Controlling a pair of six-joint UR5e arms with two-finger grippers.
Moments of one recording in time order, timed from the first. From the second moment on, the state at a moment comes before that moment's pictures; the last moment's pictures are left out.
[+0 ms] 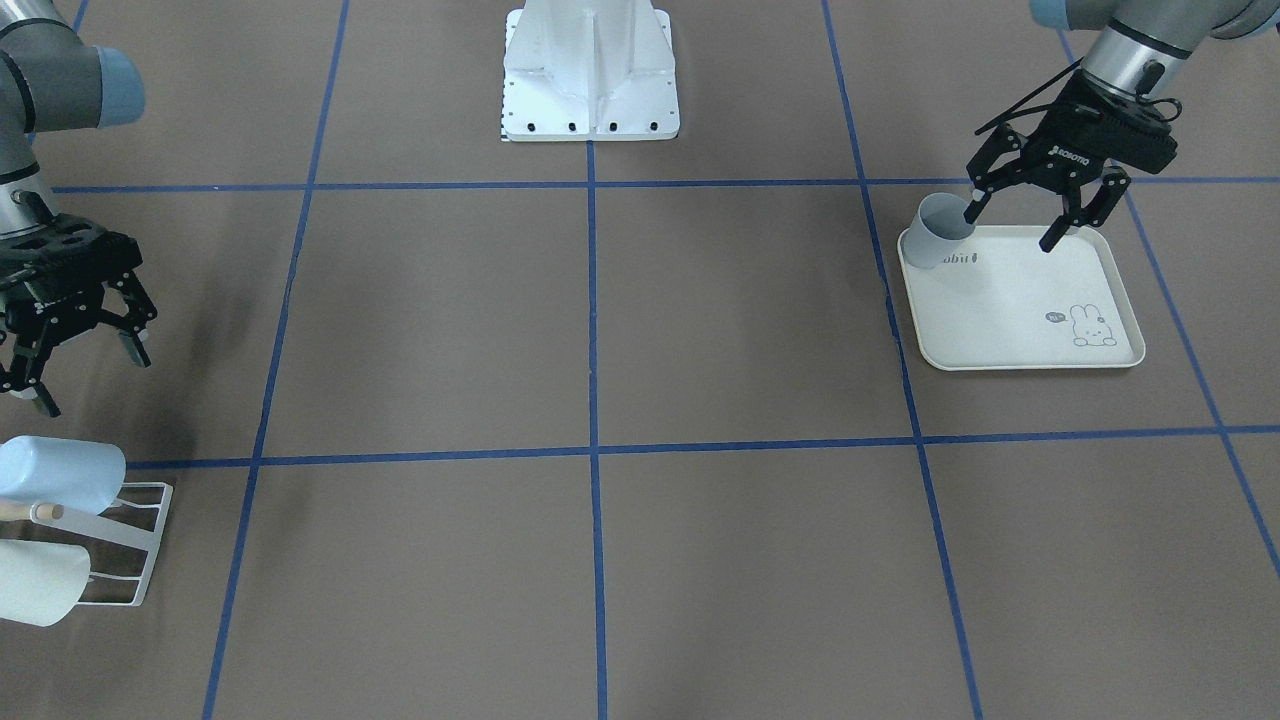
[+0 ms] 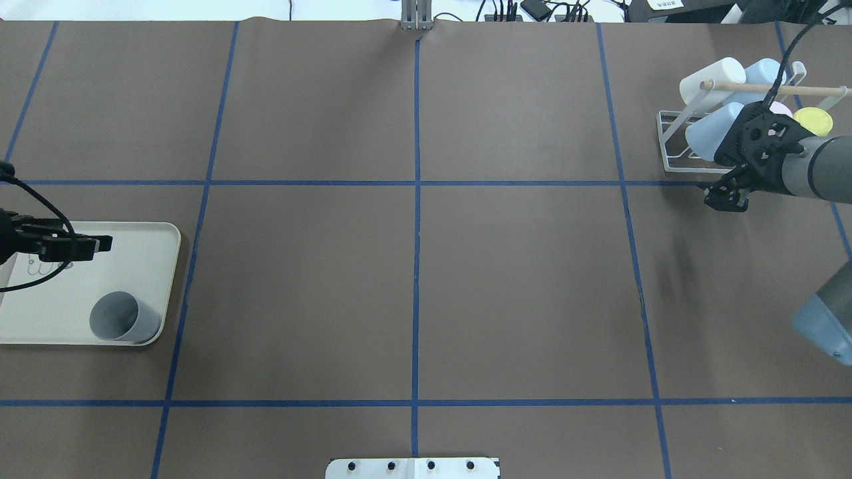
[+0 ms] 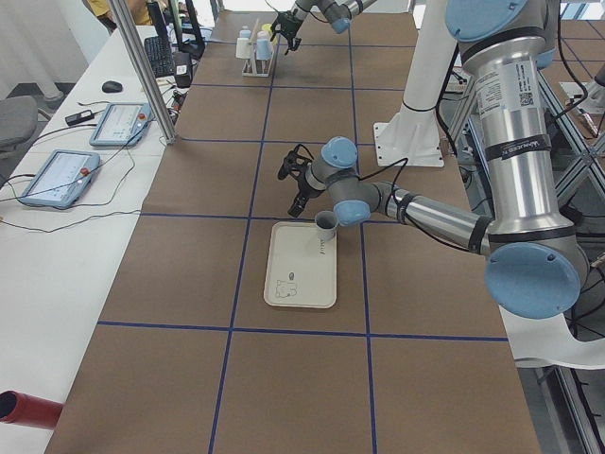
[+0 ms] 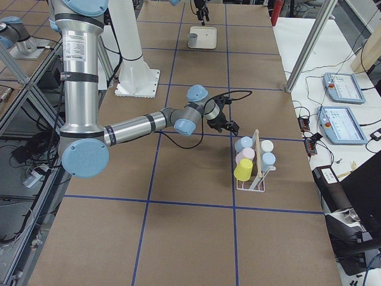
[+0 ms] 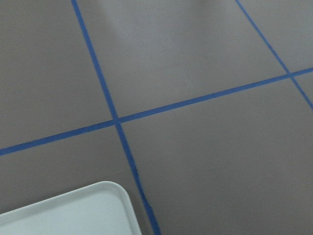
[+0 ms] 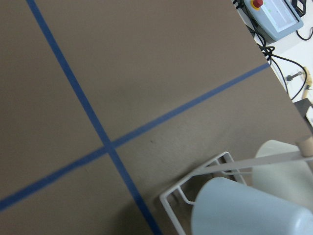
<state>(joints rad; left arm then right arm) -0.83 -1.31 -2.02 -2.45 -1.91 -0.80 0.90 -1.61 1.82 -0.78 1.78 0.01</state>
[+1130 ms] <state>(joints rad) -0.59 -1.26 -1.91 -2.58 -1.77 -0.91 0.90 -1.62 1.88 -0.64 2.02 0.29</state>
